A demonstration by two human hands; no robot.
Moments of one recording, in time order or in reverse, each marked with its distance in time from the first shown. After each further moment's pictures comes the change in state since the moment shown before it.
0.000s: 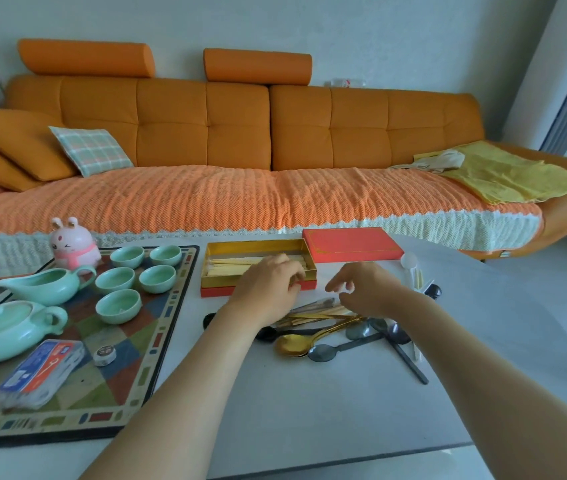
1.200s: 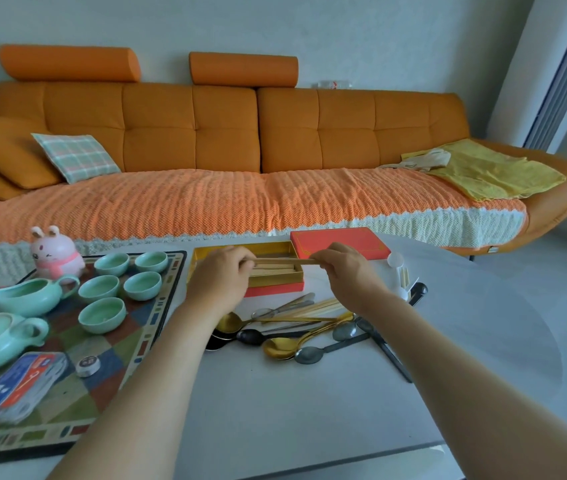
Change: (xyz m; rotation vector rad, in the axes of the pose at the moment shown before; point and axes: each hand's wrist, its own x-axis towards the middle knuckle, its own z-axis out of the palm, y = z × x) left_hand 0.004 -0.038 -0.014 -0.046 0.199 -0.206; right_hand 0.015 -0.003 0.014 0.020 0.481 -0.161
